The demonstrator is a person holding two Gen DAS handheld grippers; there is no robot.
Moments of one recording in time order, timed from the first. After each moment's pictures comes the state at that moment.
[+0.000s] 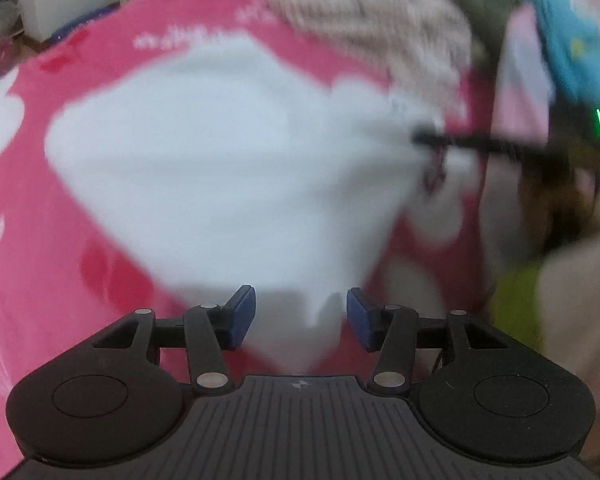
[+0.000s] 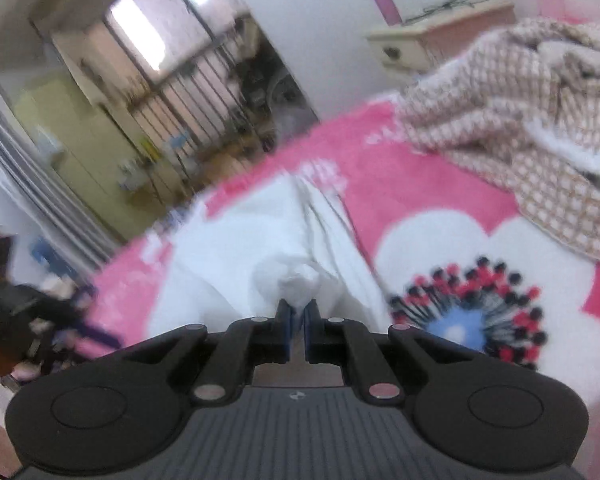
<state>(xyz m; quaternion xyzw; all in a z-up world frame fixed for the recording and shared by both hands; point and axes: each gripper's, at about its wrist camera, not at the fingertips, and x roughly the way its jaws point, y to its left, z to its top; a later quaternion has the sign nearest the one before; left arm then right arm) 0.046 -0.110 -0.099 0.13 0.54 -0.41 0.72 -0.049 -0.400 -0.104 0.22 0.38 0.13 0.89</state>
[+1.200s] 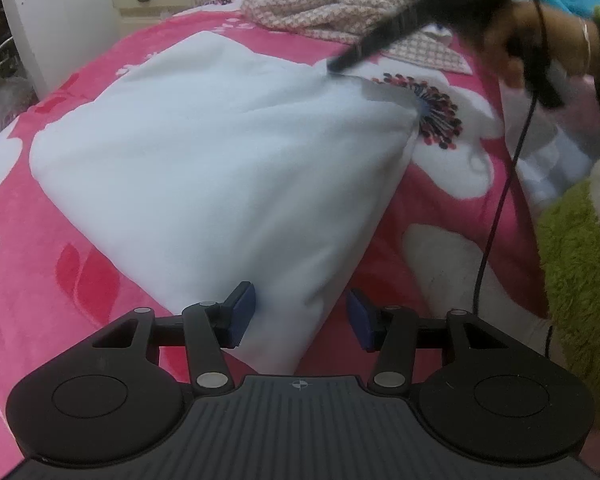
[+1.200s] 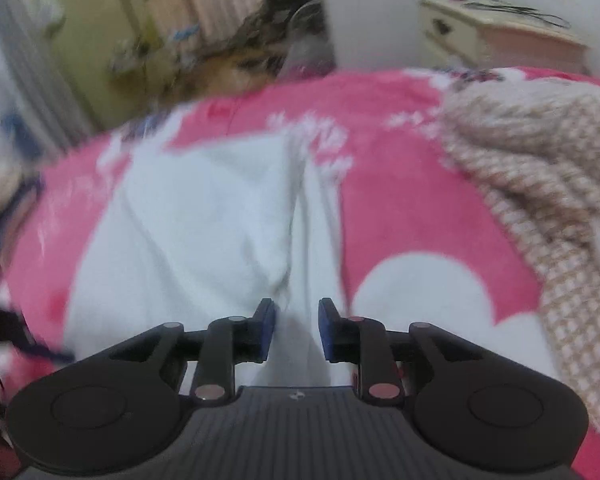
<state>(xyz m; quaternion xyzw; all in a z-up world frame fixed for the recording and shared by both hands) -0.005 -0.125 -0.140 0.19 0.44 -0.40 0.78 0.038 -0.375 -0.084 0.08 0.44 0.16 0.88</state>
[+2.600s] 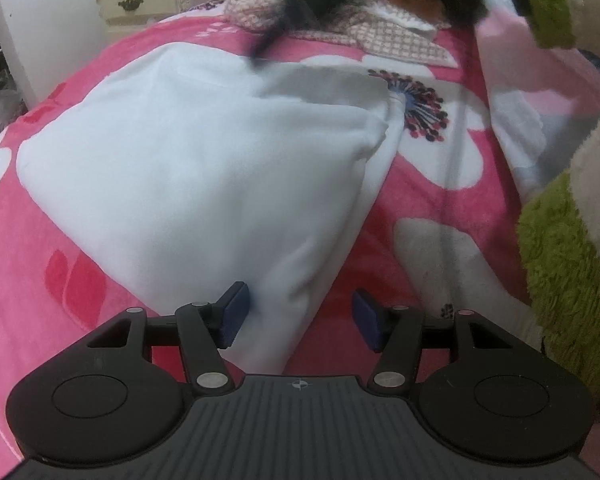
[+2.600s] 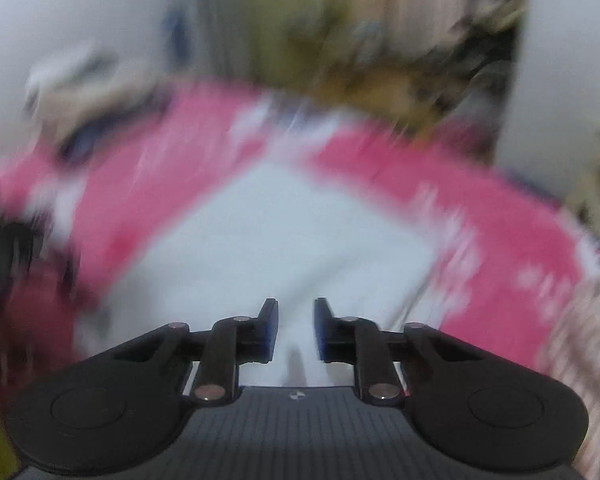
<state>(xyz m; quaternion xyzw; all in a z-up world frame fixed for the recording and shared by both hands) -0.012 -0.128 -0.143 0.21 0.43 -0.41 0.78 0.078 -0.335 -0.069 -0.18 0.39 0.37 0.82</state>
